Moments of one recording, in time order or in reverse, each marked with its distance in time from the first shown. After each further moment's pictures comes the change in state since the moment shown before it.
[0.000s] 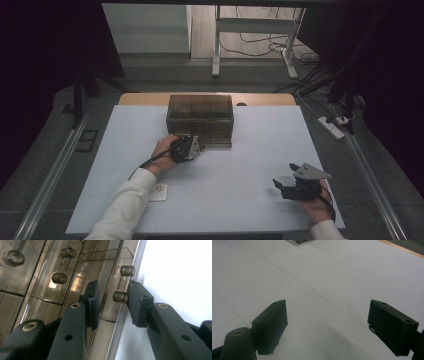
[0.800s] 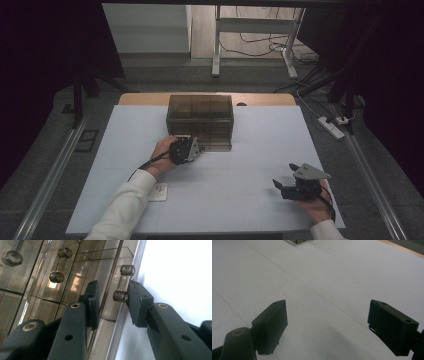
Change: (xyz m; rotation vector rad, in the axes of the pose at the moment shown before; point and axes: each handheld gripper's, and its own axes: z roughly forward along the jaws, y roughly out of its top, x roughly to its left) left arm -0.004 0.000 -0.004 0.001 -0.001 0.007; right arm 0.000 0.000 0.000 0.004 0.001 -0.003
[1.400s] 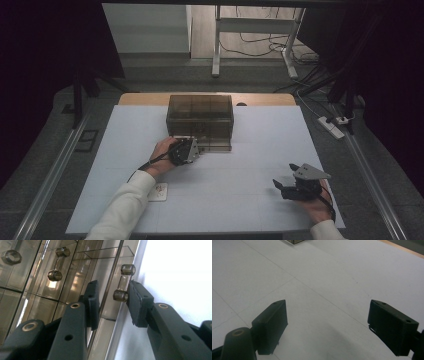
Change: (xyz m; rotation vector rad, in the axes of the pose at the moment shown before) left arm -0.003 -0.001 -0.004 0.005 -0.004 0.004; right arm 0.000 0.000 0.000 0.003 -0.003 -0.002
